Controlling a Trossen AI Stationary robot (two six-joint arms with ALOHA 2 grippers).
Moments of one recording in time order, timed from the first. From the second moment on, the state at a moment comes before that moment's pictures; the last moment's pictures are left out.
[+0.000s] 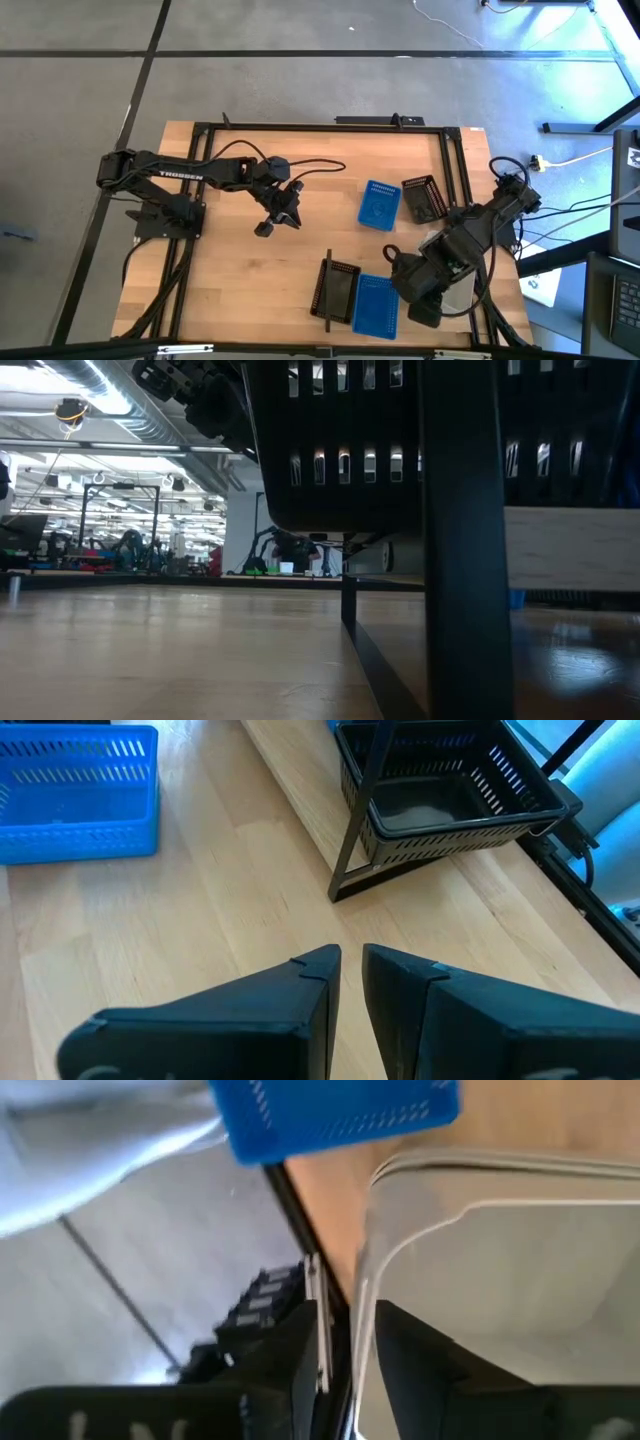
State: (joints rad) left arm 0.12 1.38 0.93 -0.27 0.49 0.30; right arm 0.65 1.72 1.89 -1.57 -0.33 1.05
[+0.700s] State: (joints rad) left arm 0.12 1.38 0.93 -0.27 0.49 0.29; right arm 0.65 1.71 1.84 -1.57 -0.19 1.15
